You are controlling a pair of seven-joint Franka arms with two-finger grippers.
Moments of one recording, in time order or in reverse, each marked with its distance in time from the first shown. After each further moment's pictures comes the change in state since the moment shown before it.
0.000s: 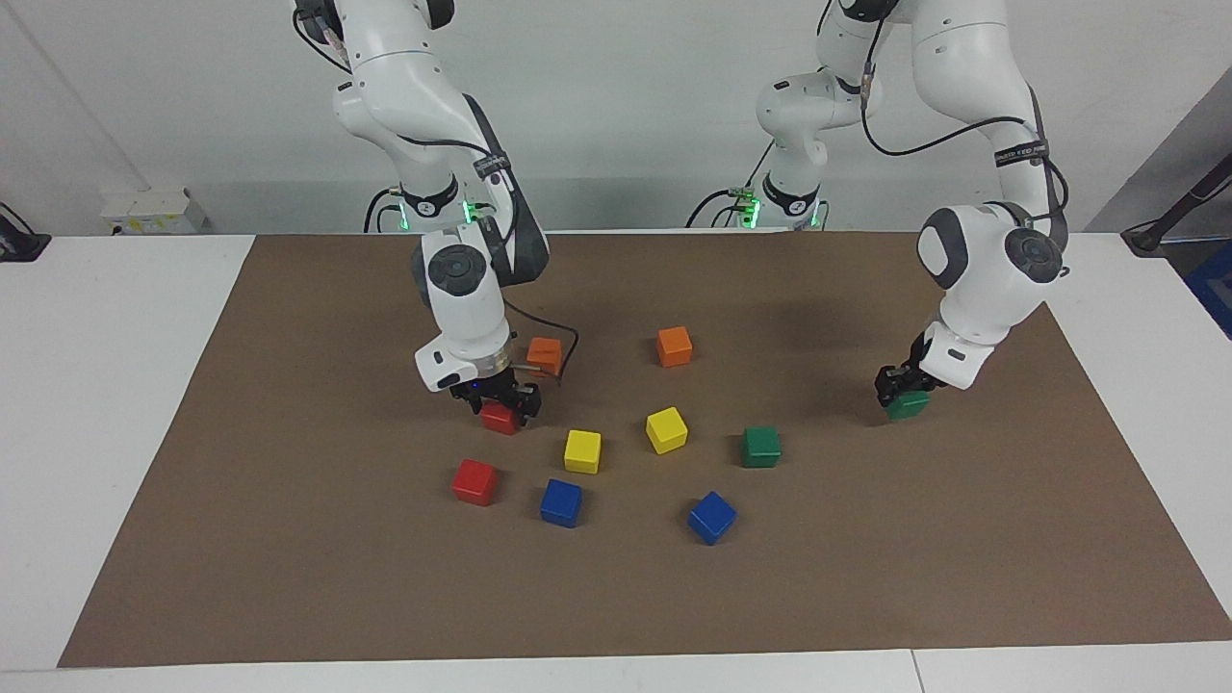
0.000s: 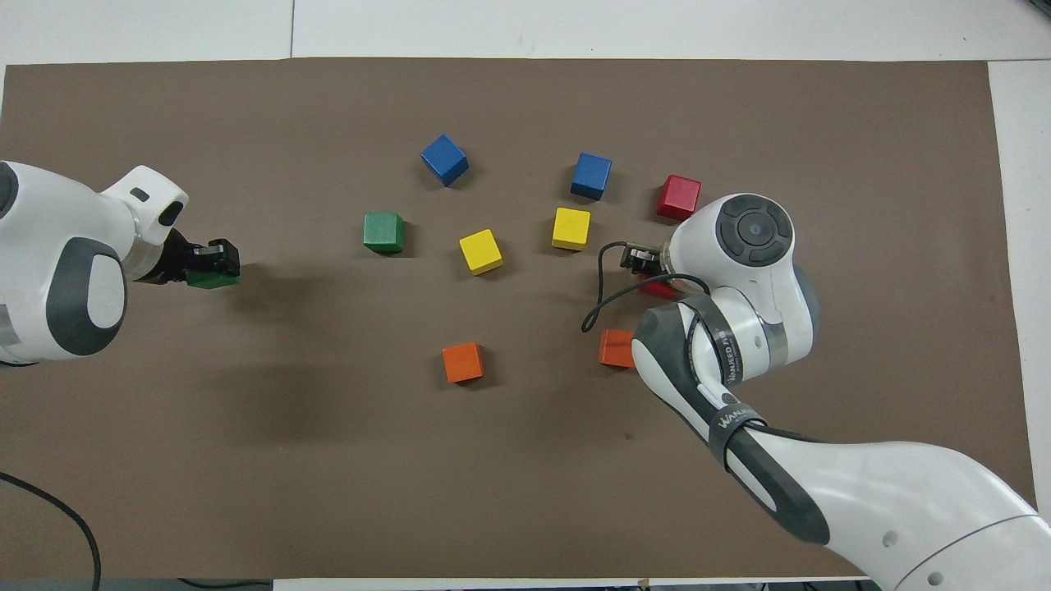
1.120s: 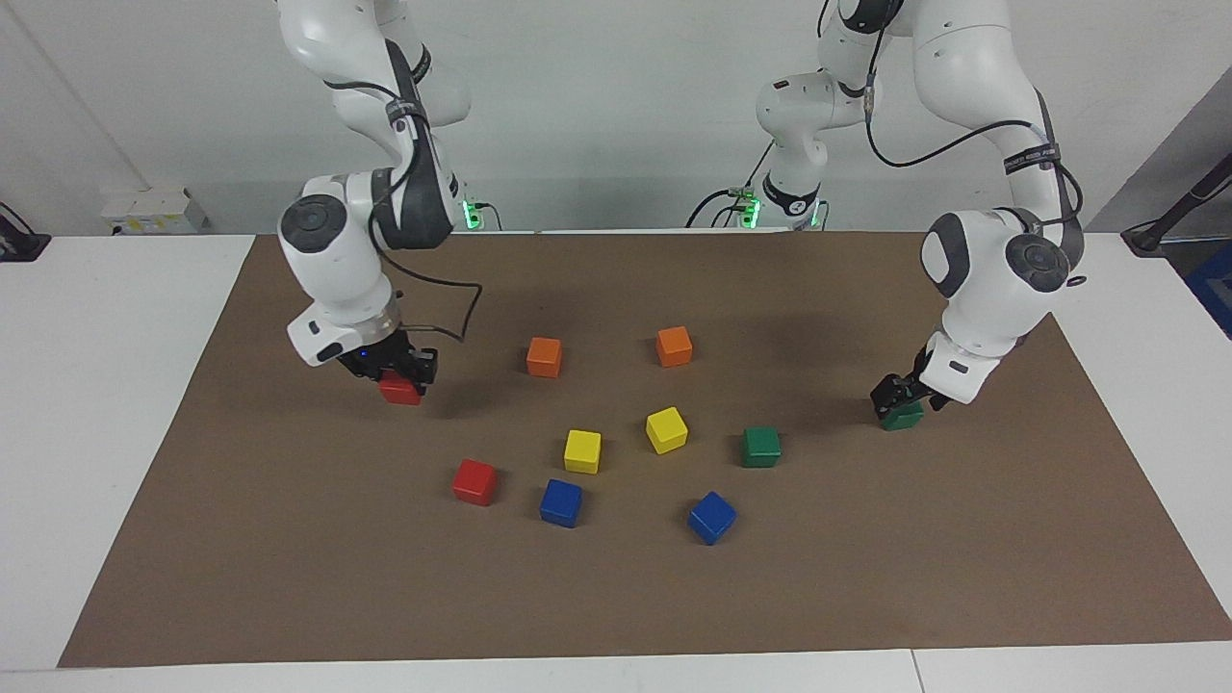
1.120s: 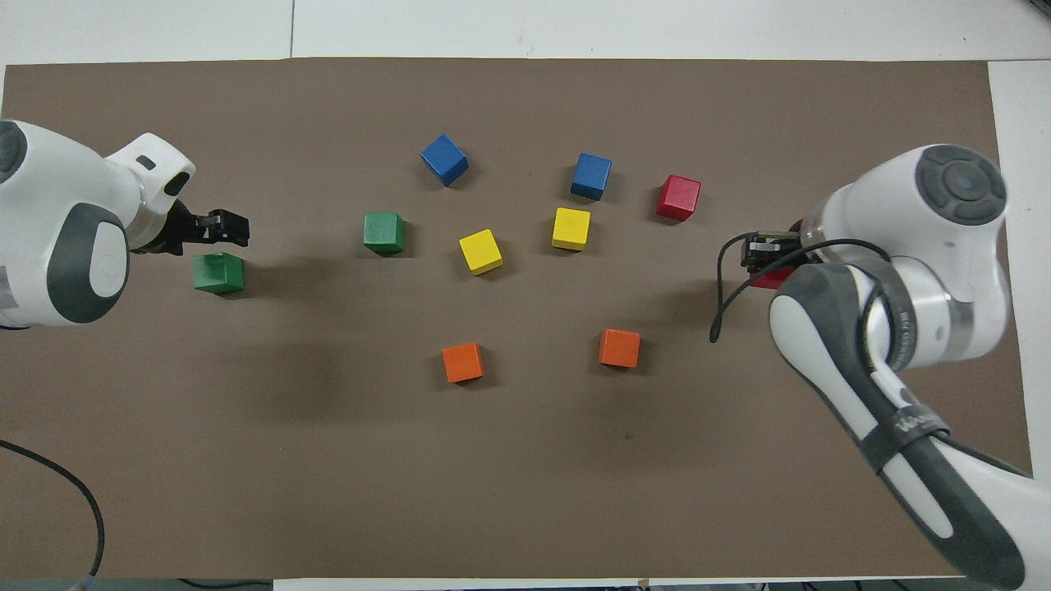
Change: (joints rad) left arm -0.077 0.058 -0.020 0.230 0.053 -0.129 -0.180; right arm -0.257 -0.201 -0.015 -0.009 0.000 -0.247 -0.473
